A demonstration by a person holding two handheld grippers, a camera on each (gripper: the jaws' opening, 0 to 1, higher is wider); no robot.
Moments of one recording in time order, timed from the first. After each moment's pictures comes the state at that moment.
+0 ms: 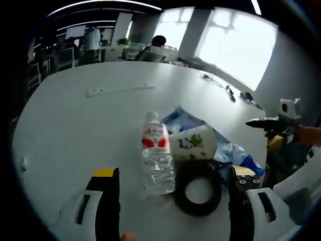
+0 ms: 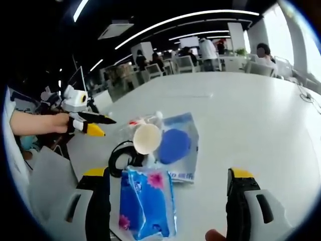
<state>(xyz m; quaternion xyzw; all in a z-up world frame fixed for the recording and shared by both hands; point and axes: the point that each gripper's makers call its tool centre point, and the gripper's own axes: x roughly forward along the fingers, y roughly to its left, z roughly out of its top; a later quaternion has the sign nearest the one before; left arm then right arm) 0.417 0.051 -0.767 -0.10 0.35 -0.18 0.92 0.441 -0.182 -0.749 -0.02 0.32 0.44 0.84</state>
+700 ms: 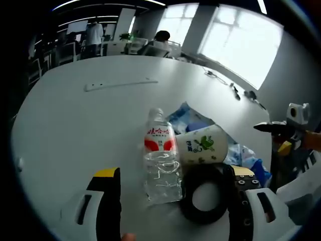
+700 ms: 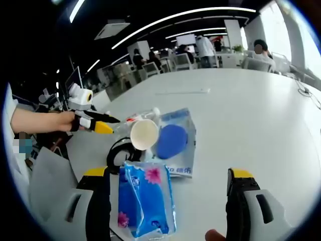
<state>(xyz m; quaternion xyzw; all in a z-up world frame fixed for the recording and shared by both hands) 0.437 0.050 -0.787 -0.10 0.37 -0.17 0.91 0.438 -0.190 -0.758 -0.01 0.33 0.43 0.84</state>
